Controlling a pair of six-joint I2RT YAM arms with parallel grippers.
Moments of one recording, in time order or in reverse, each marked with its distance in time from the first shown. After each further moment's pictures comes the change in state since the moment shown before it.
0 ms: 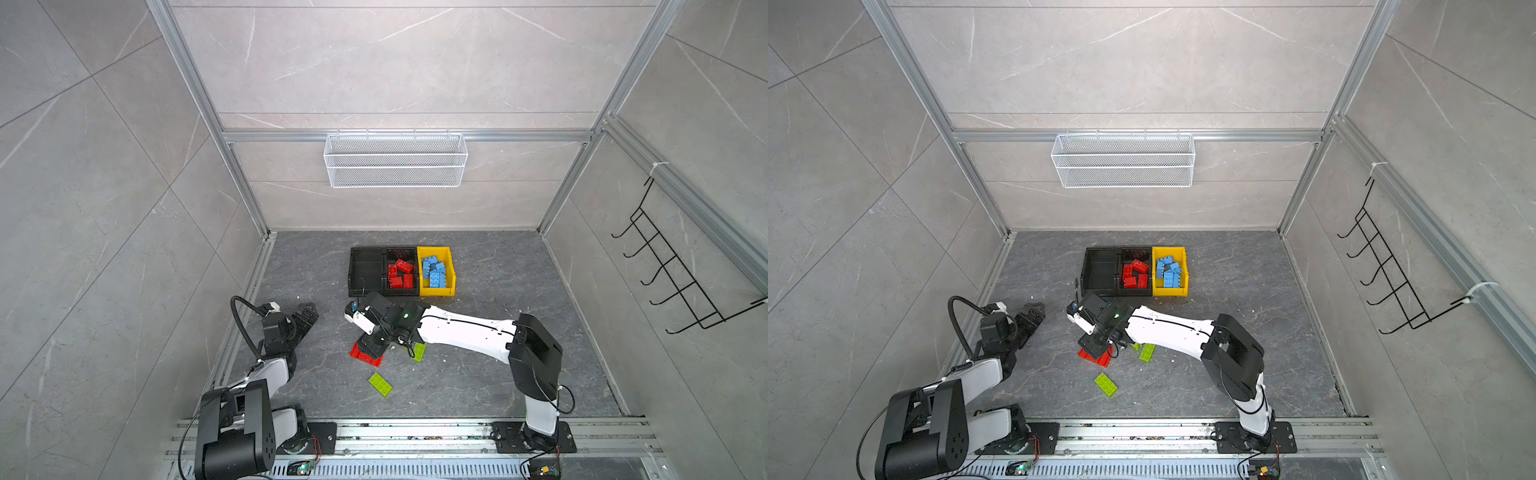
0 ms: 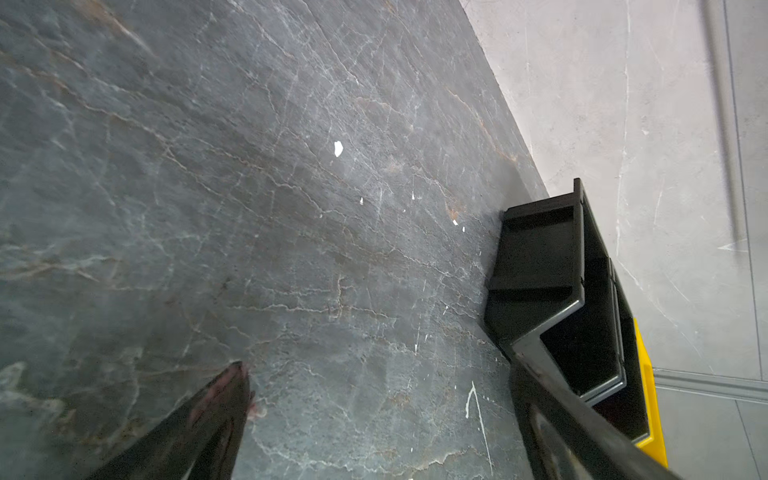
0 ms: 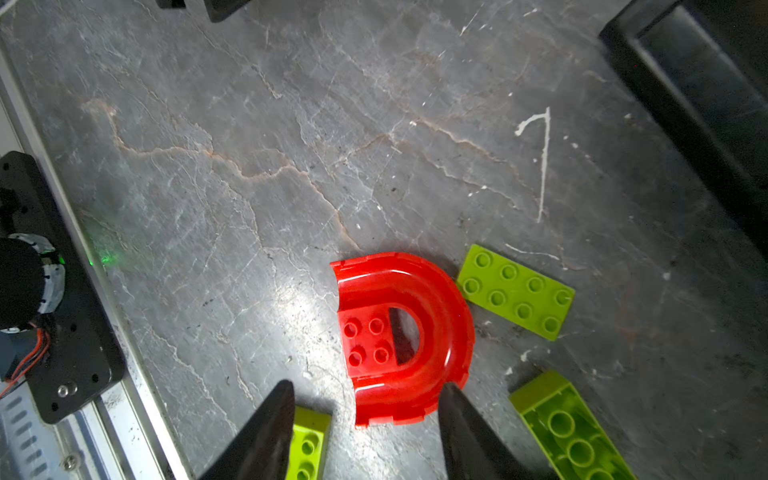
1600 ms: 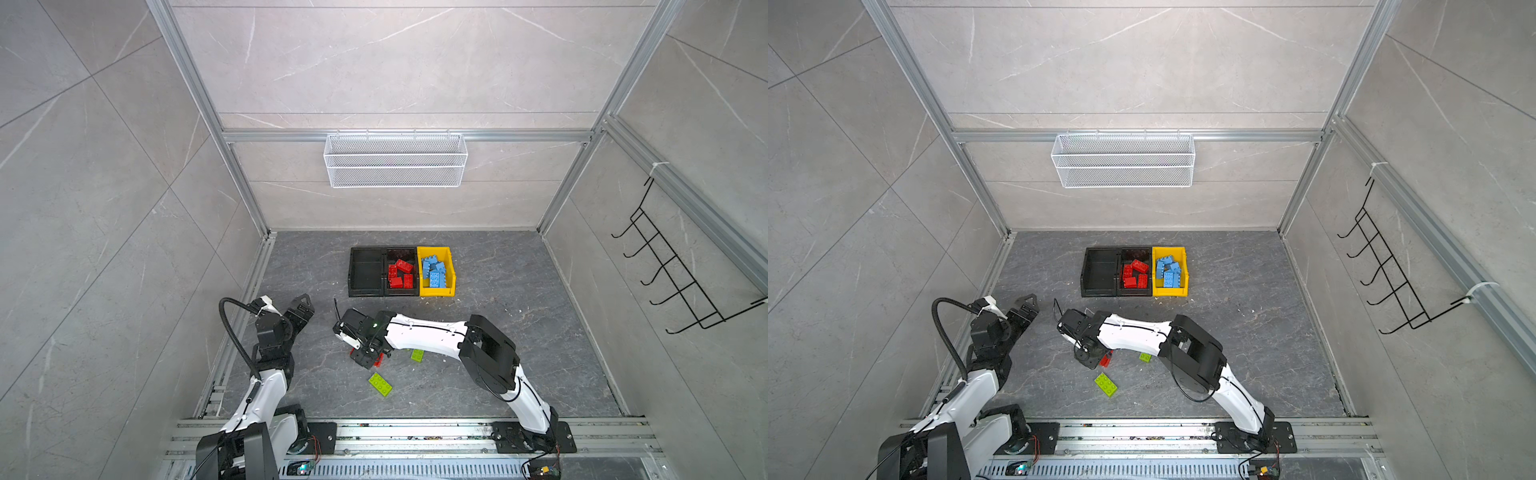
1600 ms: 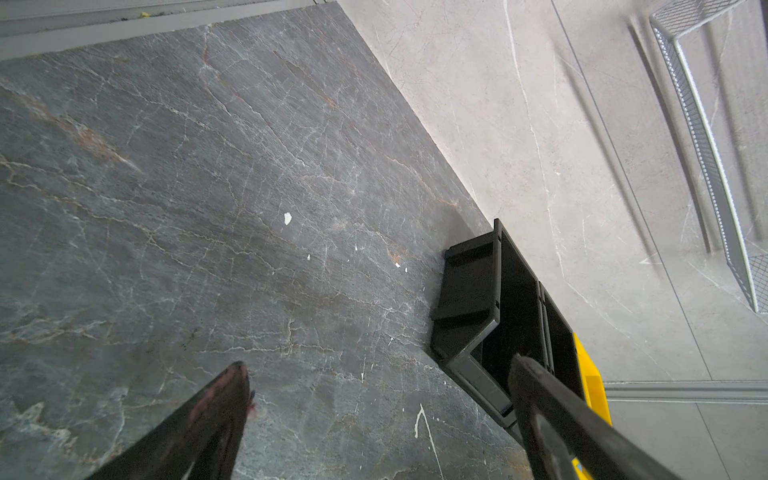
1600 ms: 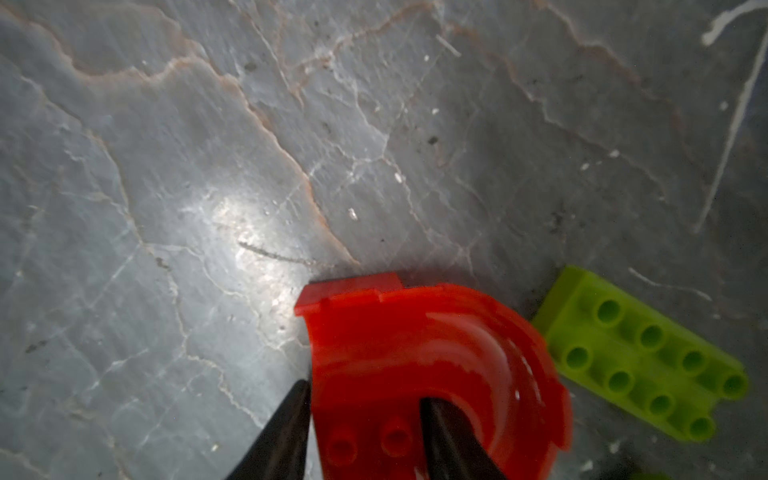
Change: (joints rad) left arm 0.002 -0.220 0.000 -0.058 -0.045 0.012; right arm 0.054 0.280 0.210 -0.155 0.124 -0.053
